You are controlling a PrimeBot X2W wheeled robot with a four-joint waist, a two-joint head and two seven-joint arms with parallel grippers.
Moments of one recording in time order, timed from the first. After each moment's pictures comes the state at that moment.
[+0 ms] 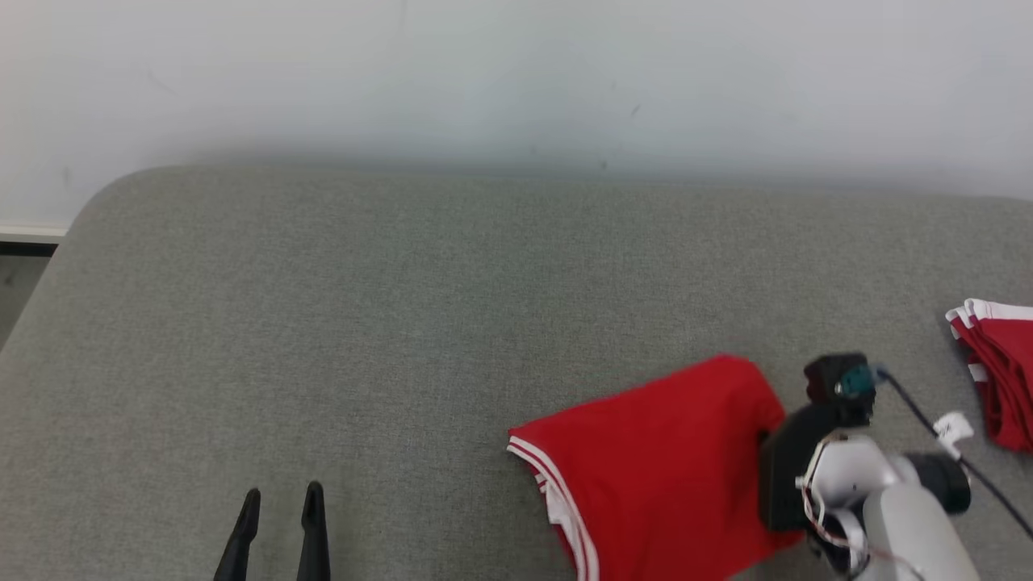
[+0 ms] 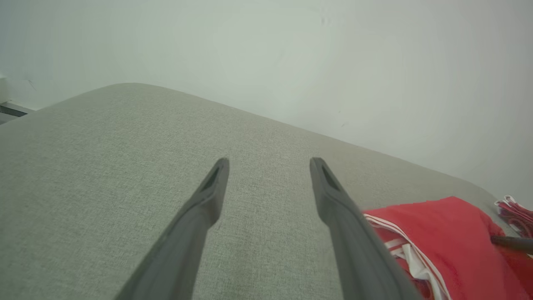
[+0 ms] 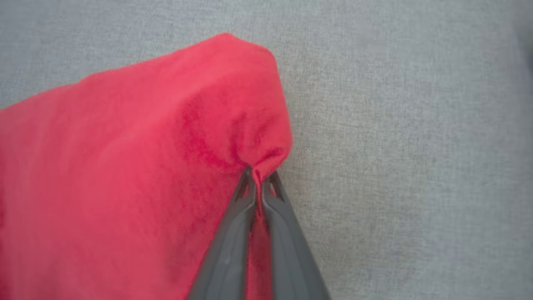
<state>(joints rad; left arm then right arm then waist) 0.13 0.06 -0.06 0.04 -0.37 -0.13 -0.26 -0.27 -0.05 -0.06 0.30 0.05 0.13 0.70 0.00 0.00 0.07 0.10</state>
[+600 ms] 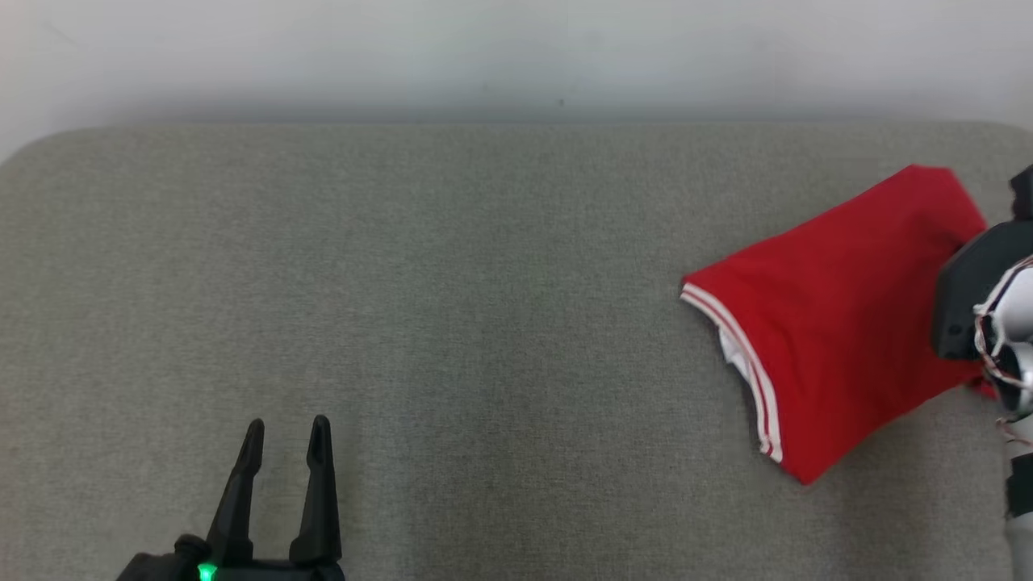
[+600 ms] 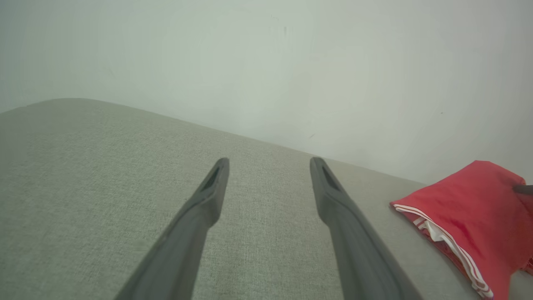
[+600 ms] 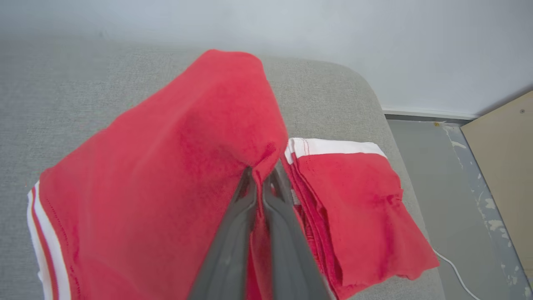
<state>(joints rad) 0.05 0.06 -0.09 -0.05 -0.38 -0.13 -0.26 -0.58 -0.27 -0.19 0.30 -0.04 0.13 0.75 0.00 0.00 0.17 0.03</state>
